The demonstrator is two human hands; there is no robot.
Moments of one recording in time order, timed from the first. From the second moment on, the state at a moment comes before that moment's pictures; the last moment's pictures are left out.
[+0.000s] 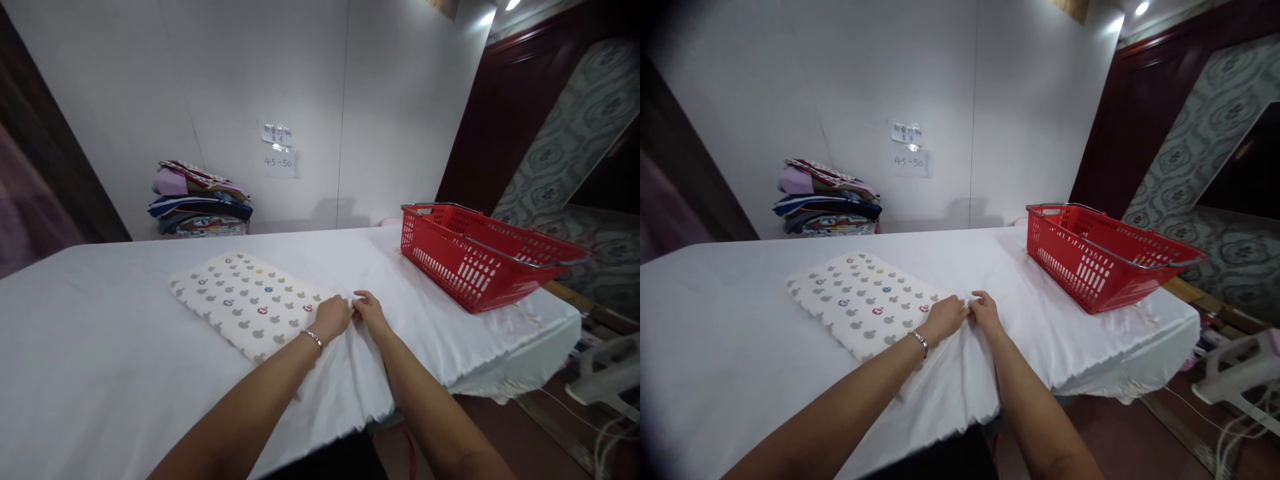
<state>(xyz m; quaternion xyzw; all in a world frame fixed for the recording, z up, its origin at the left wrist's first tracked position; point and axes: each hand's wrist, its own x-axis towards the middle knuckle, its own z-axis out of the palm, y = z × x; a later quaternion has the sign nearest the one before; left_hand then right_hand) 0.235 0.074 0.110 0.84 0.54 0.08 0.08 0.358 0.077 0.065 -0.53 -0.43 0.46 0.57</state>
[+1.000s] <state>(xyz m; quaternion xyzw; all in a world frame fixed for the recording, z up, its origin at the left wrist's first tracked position) 0.242 0.060 0.101 0.83 0.54 0.10 0.07 0.357 0.084 0.061 -0.57 -0.45 0.42 0.55</state>
